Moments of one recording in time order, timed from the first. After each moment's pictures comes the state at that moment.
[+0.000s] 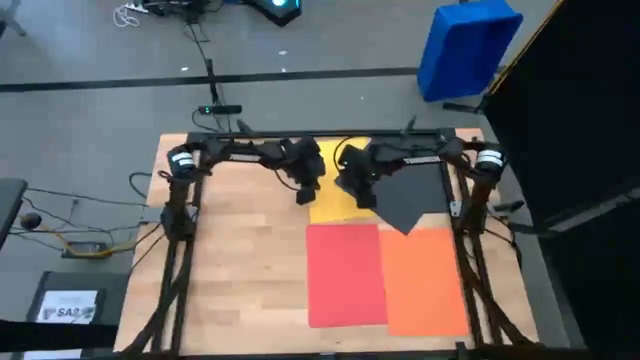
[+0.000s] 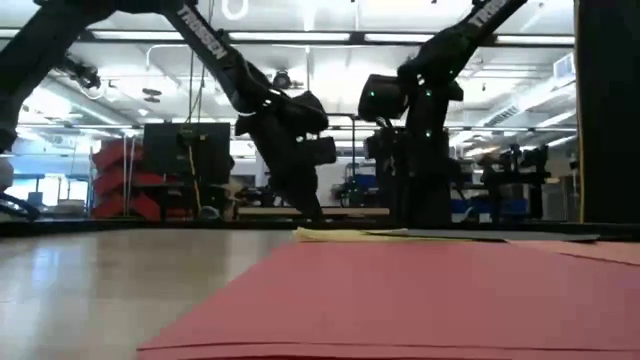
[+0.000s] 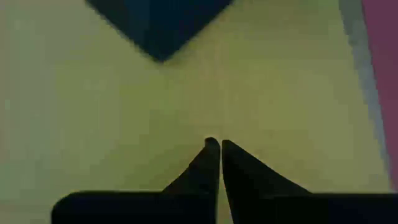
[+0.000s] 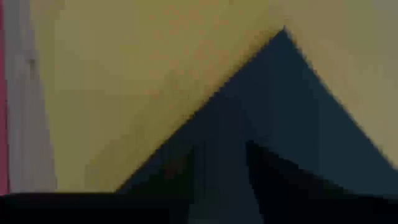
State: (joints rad) left arm 0.45 2.02 1.29 -0.34 0.34 0.31; right arm -0.37 1.81 1.17 -0.61 0.00 -0.46
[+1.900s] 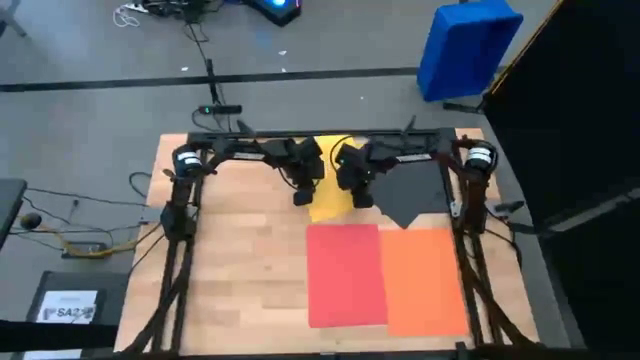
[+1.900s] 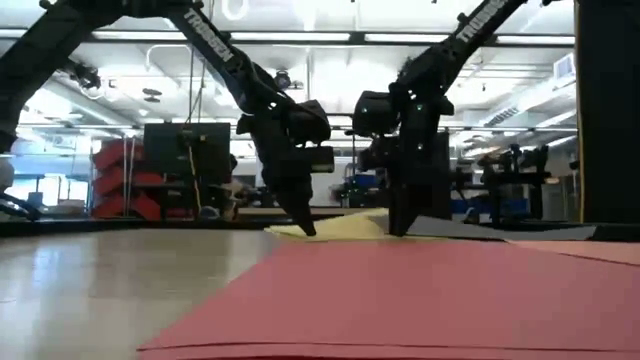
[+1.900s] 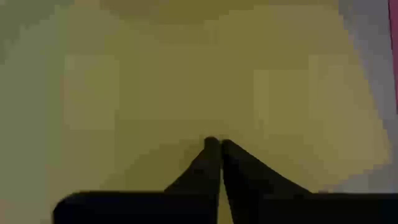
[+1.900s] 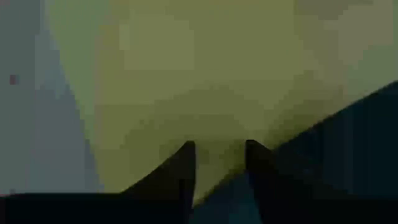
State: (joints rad) left arm 0.45 2.03 1.32 -0.47 0.32 0.36; right arm -0.42 1.90 1.19 -0.59 -0.05 -0.45
